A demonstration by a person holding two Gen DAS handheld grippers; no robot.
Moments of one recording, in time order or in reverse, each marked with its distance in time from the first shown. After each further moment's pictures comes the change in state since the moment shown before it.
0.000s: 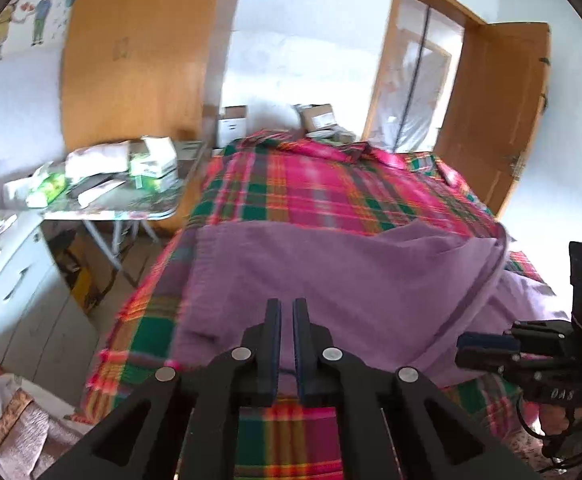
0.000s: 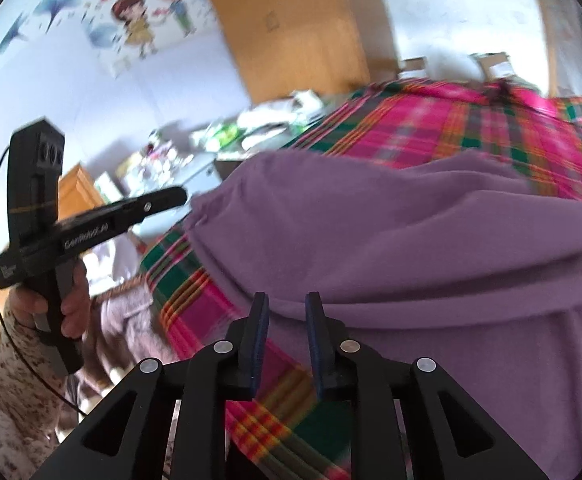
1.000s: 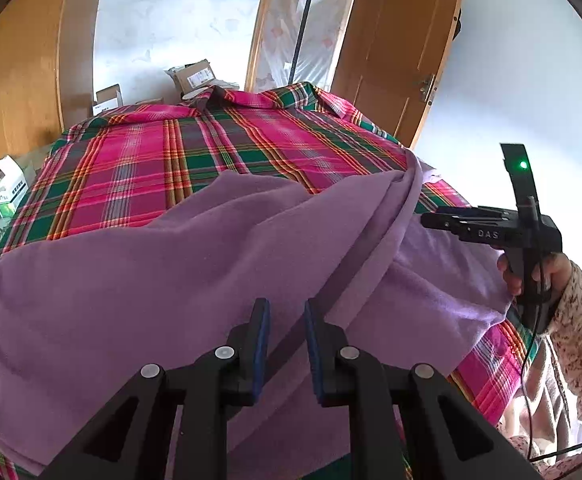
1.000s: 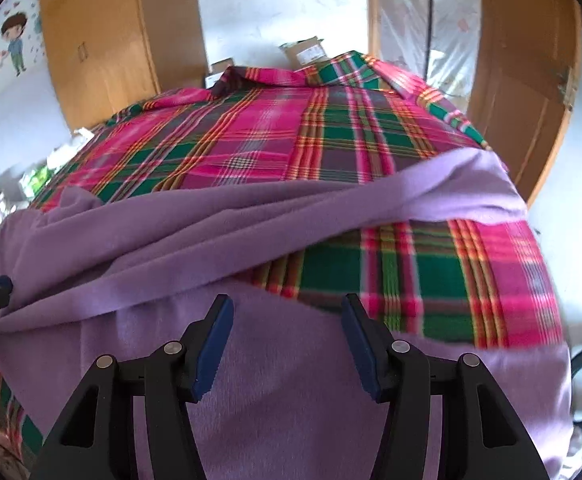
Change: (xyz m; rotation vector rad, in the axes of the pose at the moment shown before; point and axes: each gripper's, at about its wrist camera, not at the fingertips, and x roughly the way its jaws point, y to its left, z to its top) left arm 0.102 -0.152 0.007 0.227 0.175 -0.271; right arm -0.072 -0.245 0.003 0.169 0.036 -0.505
